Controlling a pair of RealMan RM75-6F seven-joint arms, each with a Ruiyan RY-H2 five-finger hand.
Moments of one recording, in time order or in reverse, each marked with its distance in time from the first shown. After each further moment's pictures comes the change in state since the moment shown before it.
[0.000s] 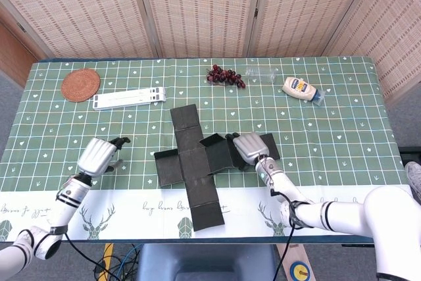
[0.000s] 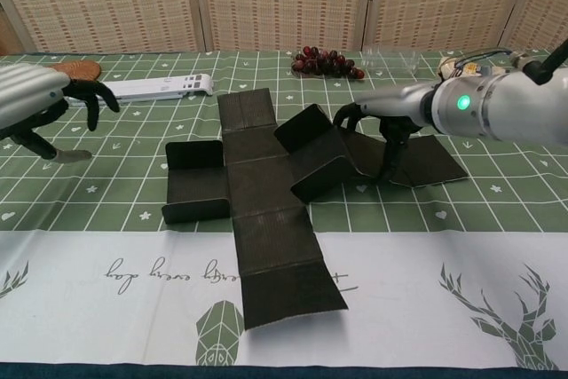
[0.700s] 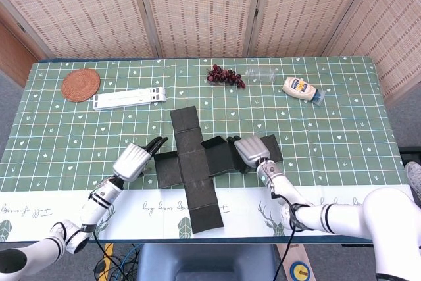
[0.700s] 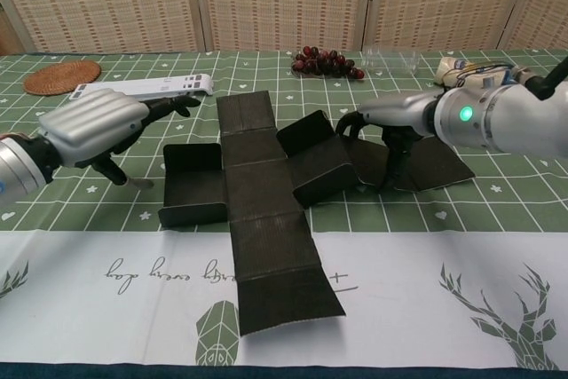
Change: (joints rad) left arm -0.086 -0.198 0.024 0.141 0.049 -0.005 0.040; right arm -0.019 -0.016 -0.008 0.006 -0.012 0.007 0.003
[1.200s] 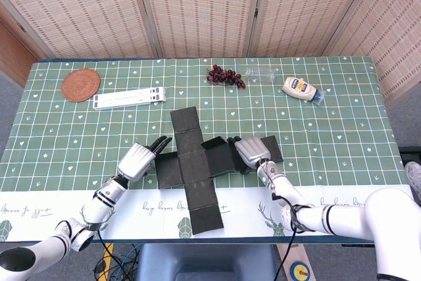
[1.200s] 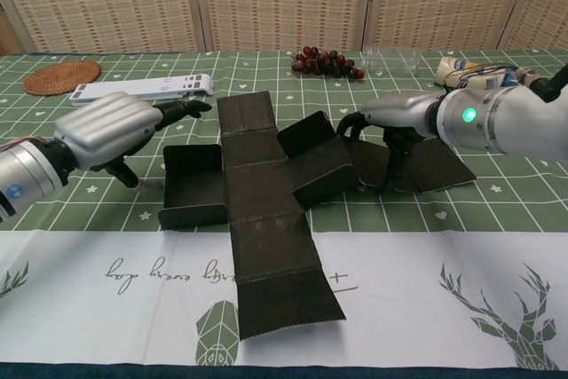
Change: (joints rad) left arm -0.020 -0.042 0.009 0.062 0.000 0.000 0.026; right arm -0.008 0.004 0.002 -0.014 -0.004 0.008 -0.001
